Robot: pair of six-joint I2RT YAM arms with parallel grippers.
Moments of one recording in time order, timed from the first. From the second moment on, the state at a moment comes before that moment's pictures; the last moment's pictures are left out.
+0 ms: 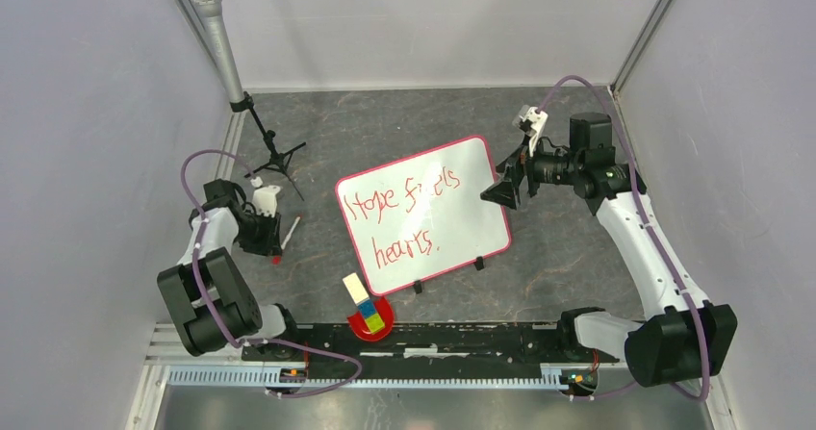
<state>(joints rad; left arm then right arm) 0.44 1.34 0.75 -0.75 0.35 0.64 0.14 1.19 1.10 -0.56 -0.93 -0.27</state>
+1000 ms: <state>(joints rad) 0.58 1.38 1.38 -1.02 0.54 0.53 -0.23 1.30 1.29 -0.73 -0.92 -0.47</state>
